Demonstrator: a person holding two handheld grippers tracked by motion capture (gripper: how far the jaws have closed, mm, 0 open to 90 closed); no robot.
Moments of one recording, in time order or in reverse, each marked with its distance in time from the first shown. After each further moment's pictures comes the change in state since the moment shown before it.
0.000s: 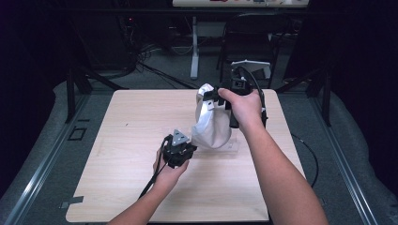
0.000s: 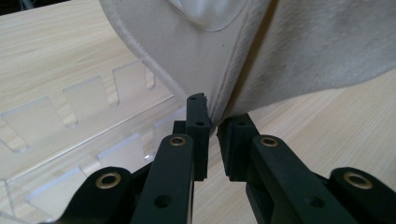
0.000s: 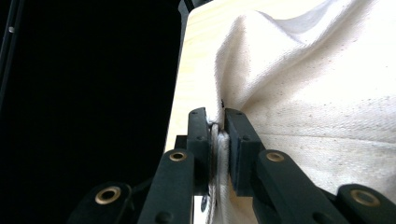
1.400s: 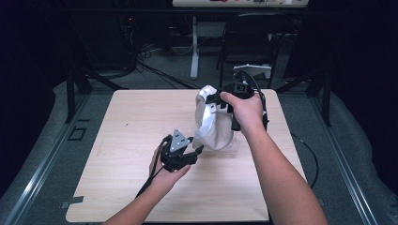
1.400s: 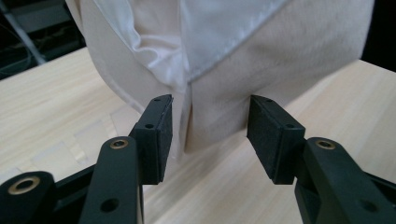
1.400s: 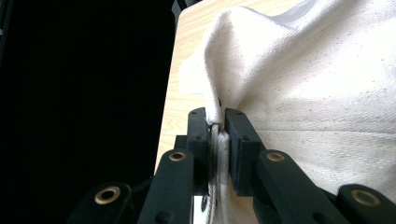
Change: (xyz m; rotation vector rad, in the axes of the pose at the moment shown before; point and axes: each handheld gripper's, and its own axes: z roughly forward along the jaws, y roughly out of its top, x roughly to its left) left arm -0.020 0.020 -0.035 -0.098 -0.005 0.133; right arm -0.013 -0.002 0.004 -0.004 -0.016 0.010
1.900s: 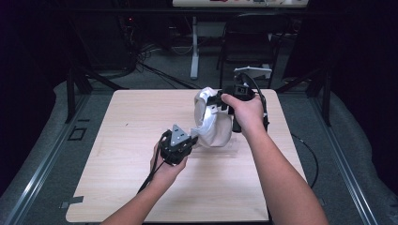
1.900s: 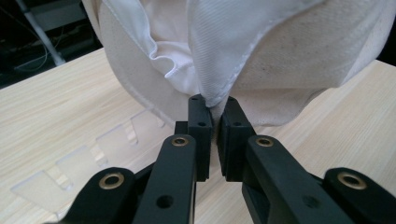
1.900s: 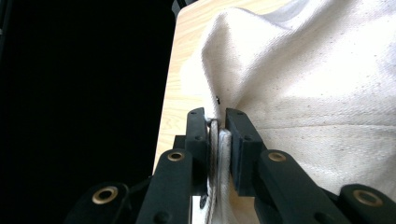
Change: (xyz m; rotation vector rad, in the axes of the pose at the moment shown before) left arm 0.013 0.003 0.004 0.022 0.043 -0.017; right arm -0.007 -0.002 0.002 0.003 0.002 0.003
